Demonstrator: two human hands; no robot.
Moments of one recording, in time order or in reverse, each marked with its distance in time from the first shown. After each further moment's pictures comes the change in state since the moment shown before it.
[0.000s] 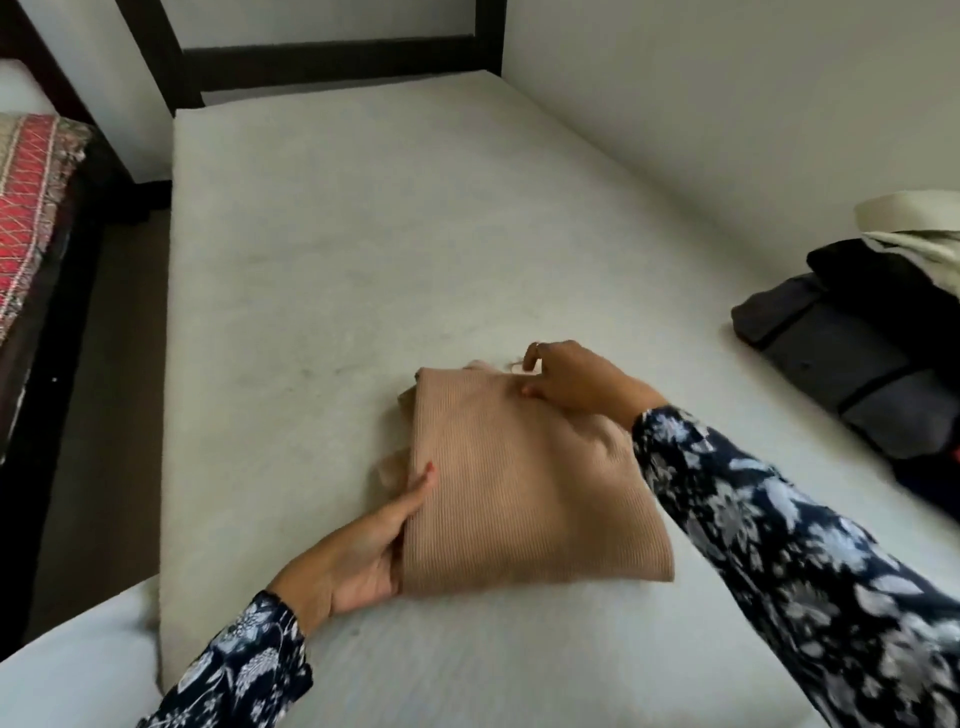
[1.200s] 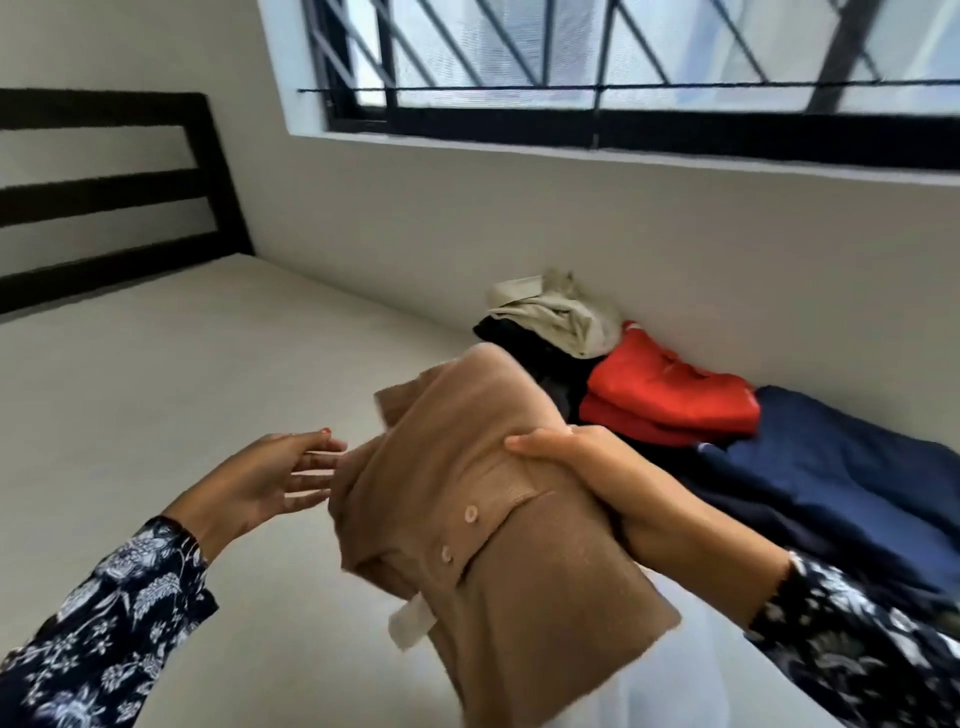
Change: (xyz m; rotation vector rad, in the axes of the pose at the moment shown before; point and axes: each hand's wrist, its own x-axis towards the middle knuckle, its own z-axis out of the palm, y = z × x) left_hand -0.035 0.086 0.171 0.760 0.104 0.310; right_hand -0.366 -0.018 -0.112 1.411 0.407 0.487
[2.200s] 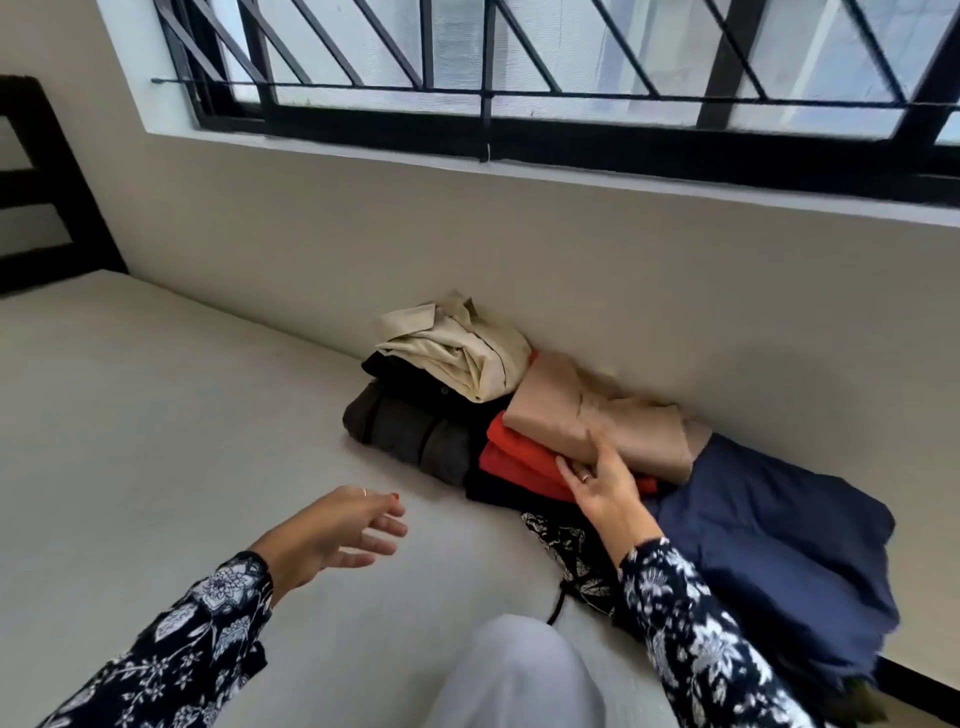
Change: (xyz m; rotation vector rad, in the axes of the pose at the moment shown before) left_hand 0.073 0.033 0.206 0.364 -0.285 -0.030; right_hand 0.184 0.082 -0.215 1.157 0.638 -0.023
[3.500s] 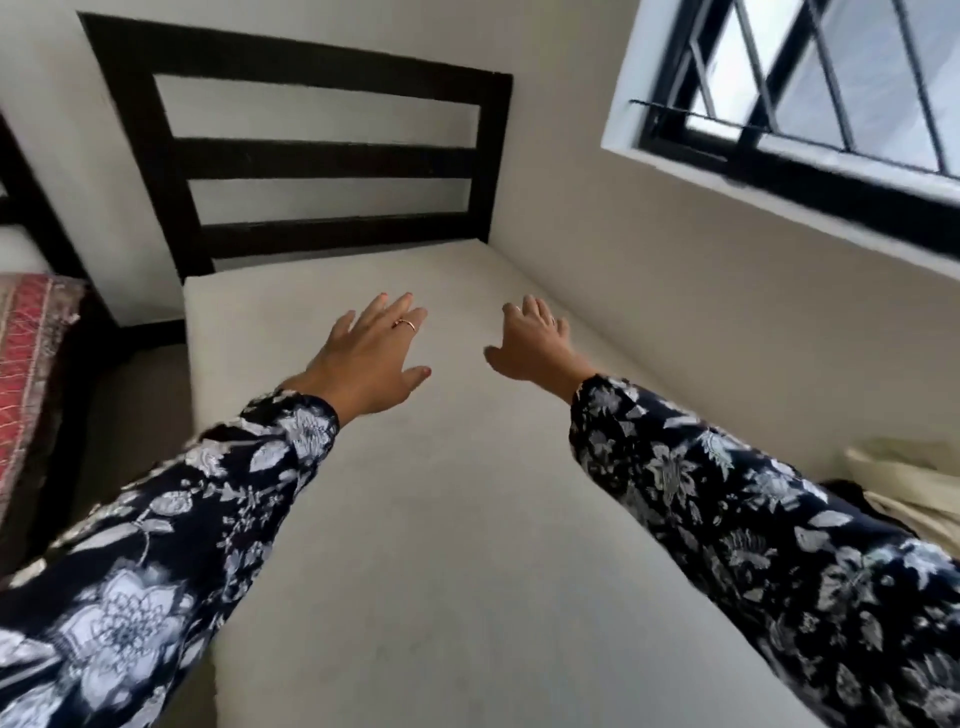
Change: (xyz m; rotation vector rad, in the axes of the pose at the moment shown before) left_hand -0.108 -0.110 -0.515 0.964 0.739 0.162; right_hand -0.205 0.460 0.467 -2.251 -0.927 -1.038
